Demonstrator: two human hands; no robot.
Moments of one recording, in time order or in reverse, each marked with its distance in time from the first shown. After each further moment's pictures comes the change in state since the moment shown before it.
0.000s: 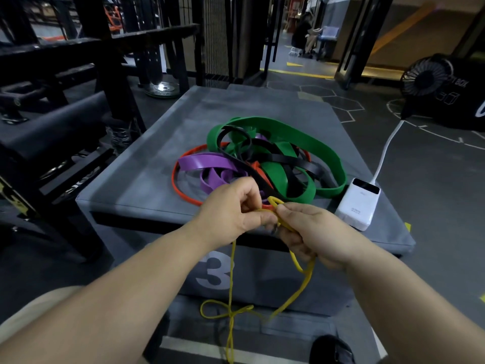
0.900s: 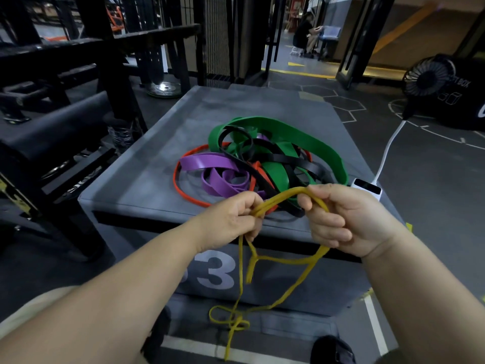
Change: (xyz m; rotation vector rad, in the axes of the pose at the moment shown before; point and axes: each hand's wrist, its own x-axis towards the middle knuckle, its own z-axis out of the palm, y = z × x) left_hand -0.002 -0.015 -0.003 -0.246 -0.343 -0.215; right_hand -0.006 -0.013 -0.037 0.458 -0.194 -0.093
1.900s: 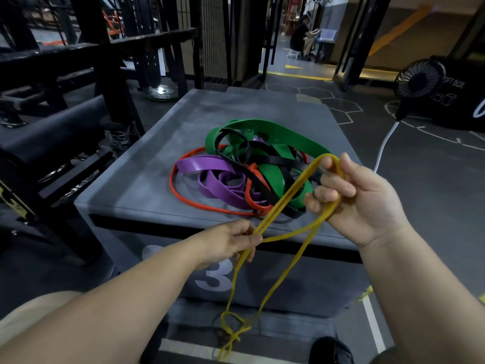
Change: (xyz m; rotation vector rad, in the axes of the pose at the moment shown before) left_hand -0.002 -0.027 0.020 -0.087 -0.049 -0.263; right_hand -0.002 -0.014 0.003 0.308 0.207 -0.324
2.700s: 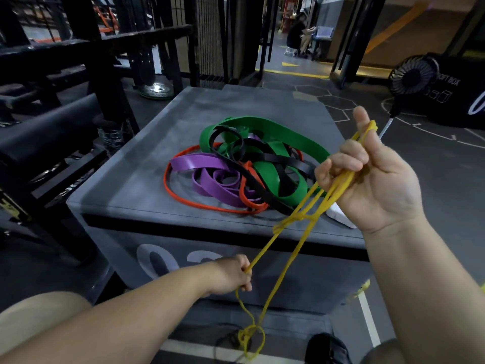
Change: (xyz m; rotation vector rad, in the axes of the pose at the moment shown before) left_hand 0.013 -0.045 0.037 0.310 -0.076 -0.334; right_hand 0.000 -0.018 -0.004 0.205 -0.061 -0.222
